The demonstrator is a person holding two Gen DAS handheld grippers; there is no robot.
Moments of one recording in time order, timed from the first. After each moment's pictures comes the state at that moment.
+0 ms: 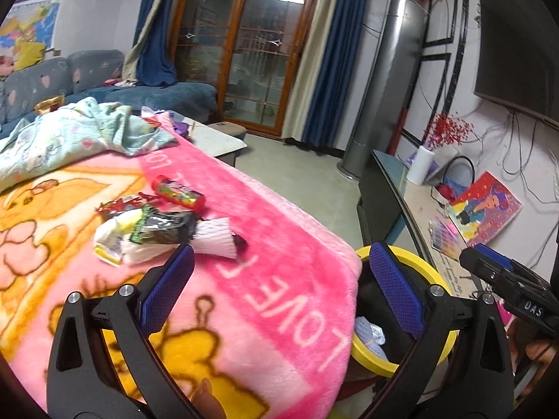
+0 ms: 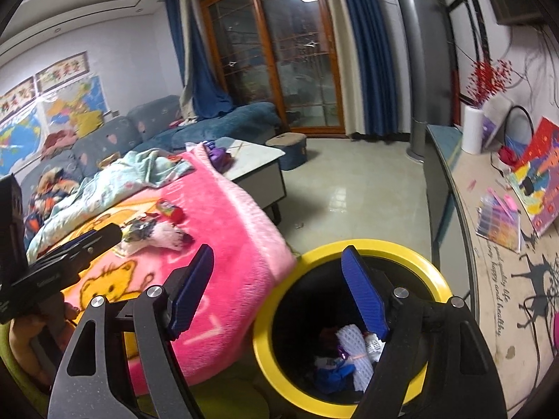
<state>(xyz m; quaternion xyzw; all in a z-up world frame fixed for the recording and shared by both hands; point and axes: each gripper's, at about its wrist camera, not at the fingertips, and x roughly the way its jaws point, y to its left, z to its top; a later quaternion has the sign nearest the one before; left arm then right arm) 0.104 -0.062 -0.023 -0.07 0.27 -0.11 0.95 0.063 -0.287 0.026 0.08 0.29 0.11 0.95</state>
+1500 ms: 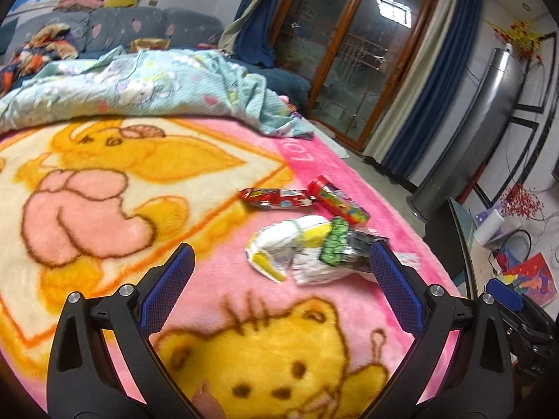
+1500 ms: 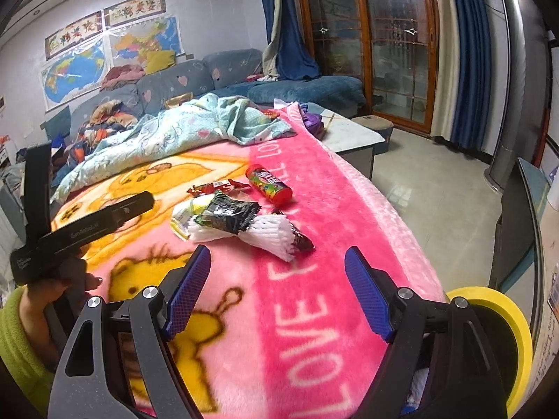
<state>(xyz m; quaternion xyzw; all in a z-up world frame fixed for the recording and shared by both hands) 0.135 0.099 -0.062 -0.19 0.30 0.05 0.93 0.143 -0.127 0.007 -0.02 0.33 0.25 0.91</state>
